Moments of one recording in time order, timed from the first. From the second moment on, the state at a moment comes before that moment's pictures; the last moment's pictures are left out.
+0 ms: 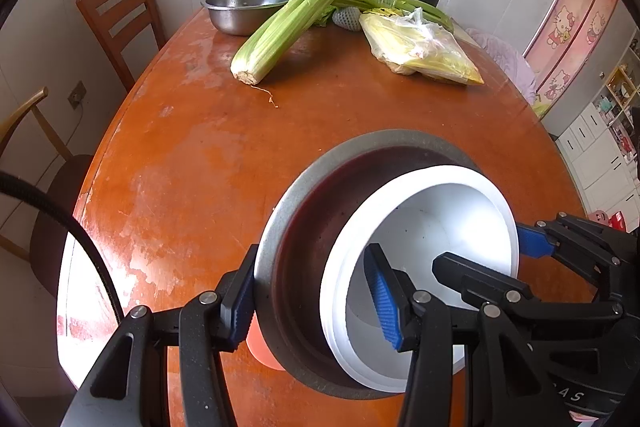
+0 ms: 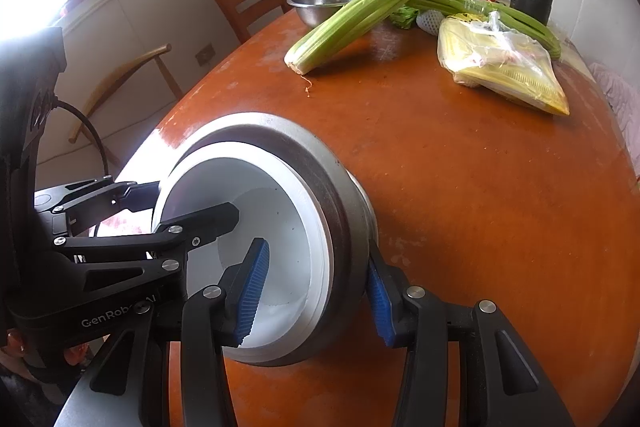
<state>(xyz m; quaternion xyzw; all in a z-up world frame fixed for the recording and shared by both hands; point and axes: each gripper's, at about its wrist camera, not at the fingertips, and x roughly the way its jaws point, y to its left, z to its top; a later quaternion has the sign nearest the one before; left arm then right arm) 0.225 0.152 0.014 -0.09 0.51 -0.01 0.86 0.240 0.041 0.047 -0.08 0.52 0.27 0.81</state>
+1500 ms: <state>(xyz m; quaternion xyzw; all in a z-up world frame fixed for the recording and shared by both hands) 0.211 0.160 0.031 -0.06 0.46 0.04 0.88 0.231 0.037 0.054 -0.11 0.47 0.23 0.85</state>
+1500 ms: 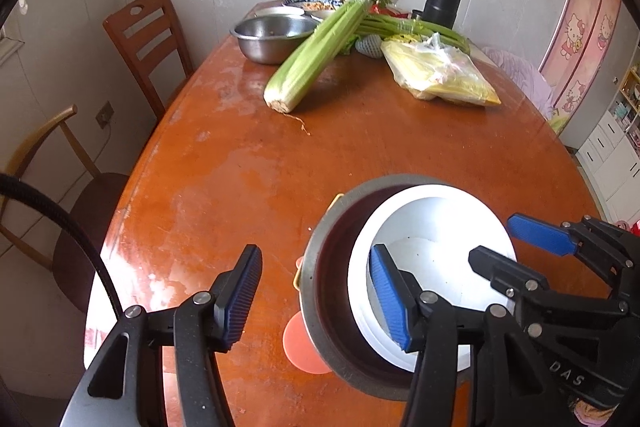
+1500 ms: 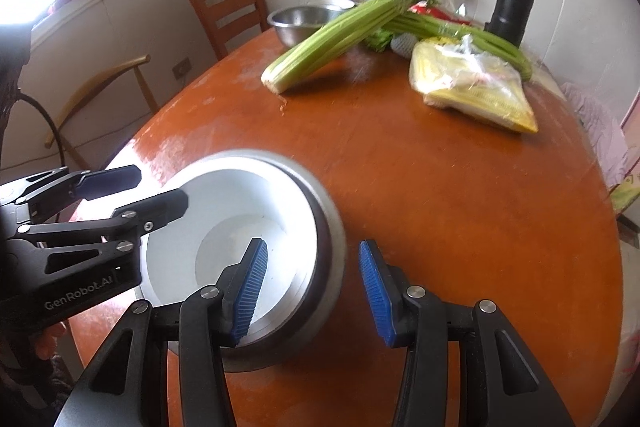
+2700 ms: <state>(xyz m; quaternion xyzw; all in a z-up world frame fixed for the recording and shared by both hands) 0.099 0.101 0.034 -0.07 0.42 0.05 0.90 0.126 -0.026 0.064 -0.10 0.42 0.24 0.87</state>
